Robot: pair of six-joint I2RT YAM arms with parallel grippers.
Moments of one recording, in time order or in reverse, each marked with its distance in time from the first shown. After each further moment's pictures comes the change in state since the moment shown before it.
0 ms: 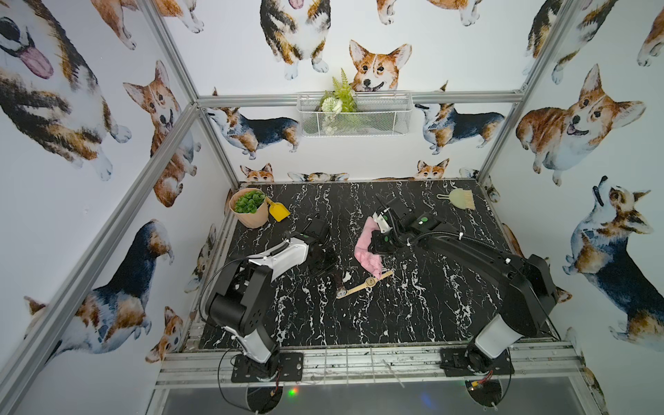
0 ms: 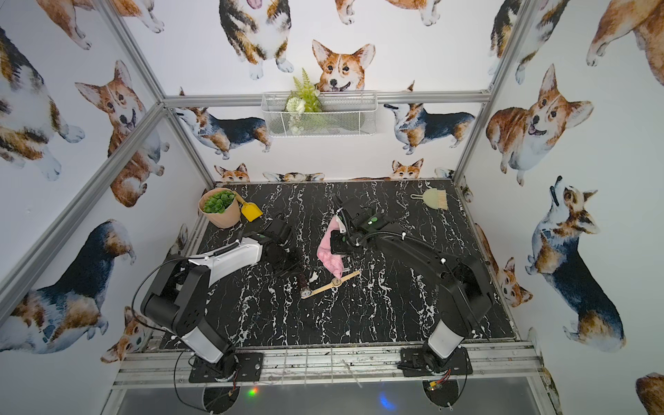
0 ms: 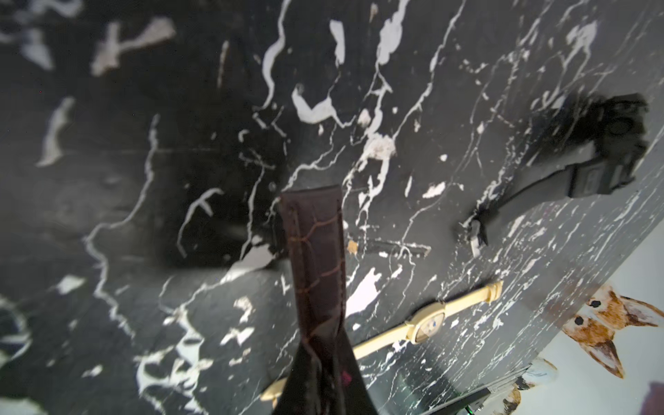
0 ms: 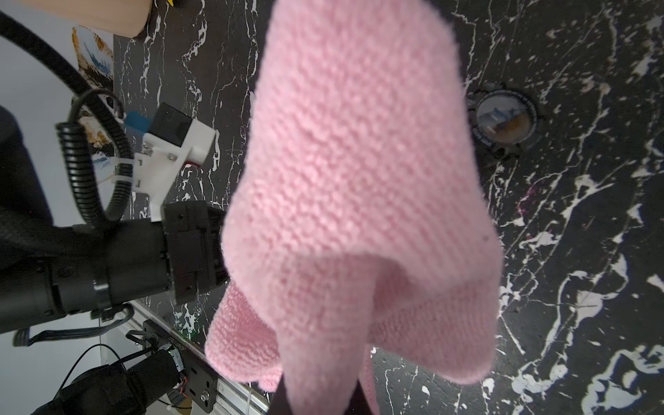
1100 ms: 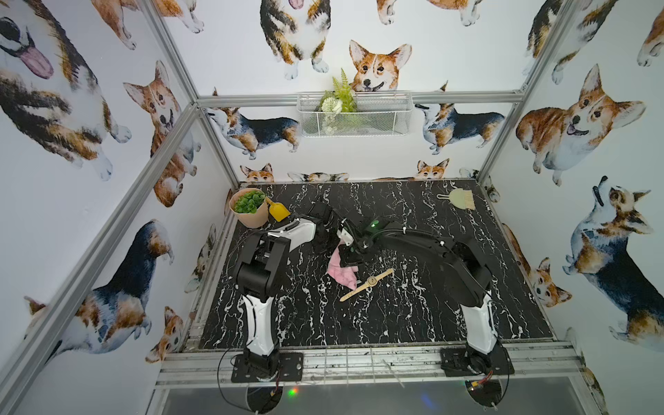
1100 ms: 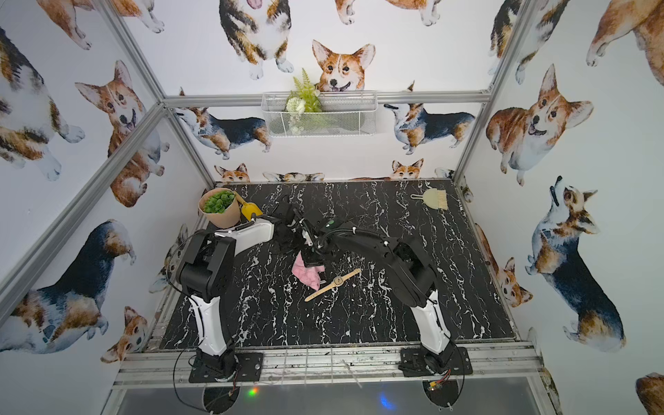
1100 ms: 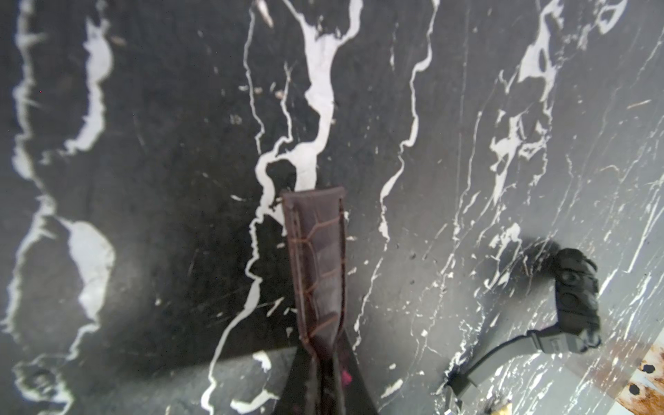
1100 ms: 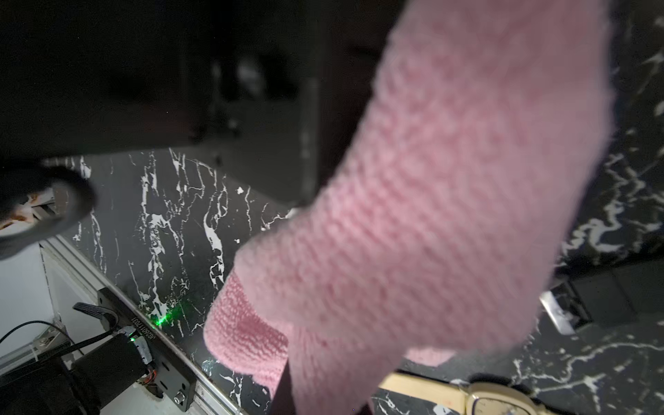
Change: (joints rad) left arm 0.071 0.295 0.302 0.040 -0.107 0.185; right arm 0.137 0.423 0.285 -0.042 -0.066 -0.092
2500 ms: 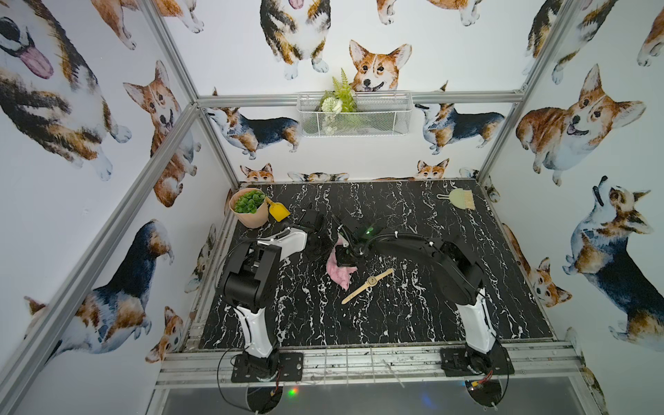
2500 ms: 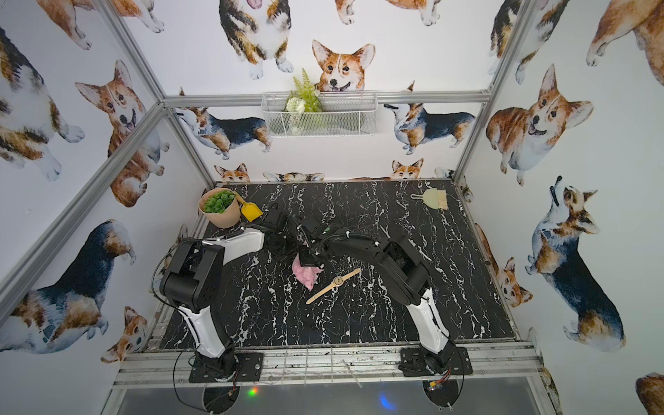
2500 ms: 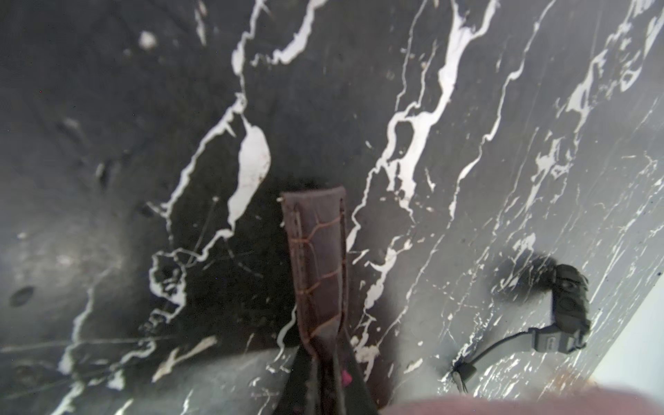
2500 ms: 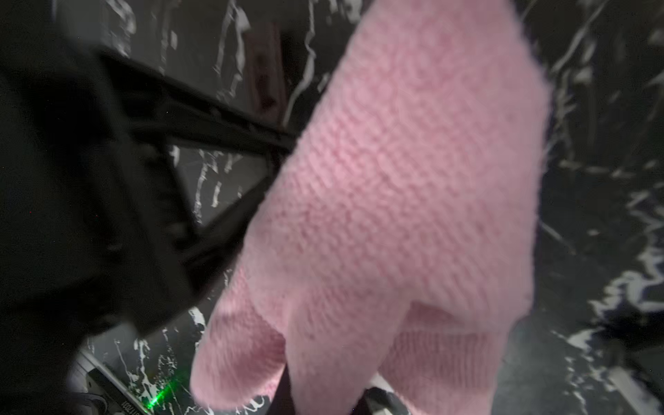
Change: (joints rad) left arm 0.036 -0.122 -0.199 0.093 0.004 -0.187; right arm 0.029 0.047 -0.074 0.175 0.084 0.166
